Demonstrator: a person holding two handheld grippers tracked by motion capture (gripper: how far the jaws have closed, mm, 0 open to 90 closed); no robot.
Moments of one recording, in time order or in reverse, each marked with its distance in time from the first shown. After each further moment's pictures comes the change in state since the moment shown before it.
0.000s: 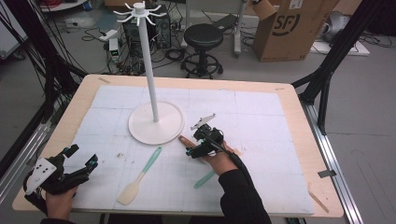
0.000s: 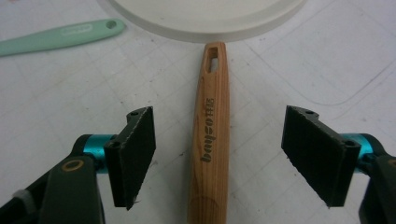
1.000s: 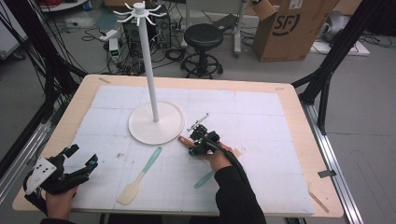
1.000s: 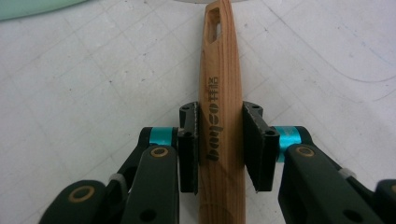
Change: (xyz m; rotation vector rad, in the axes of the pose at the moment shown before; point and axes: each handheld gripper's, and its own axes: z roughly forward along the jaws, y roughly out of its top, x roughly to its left) left arm 0.000 0.000 0.000 0.002 0.000 0.000; right arm -0.004 0.001 0.020 0.134 0.045 0.028
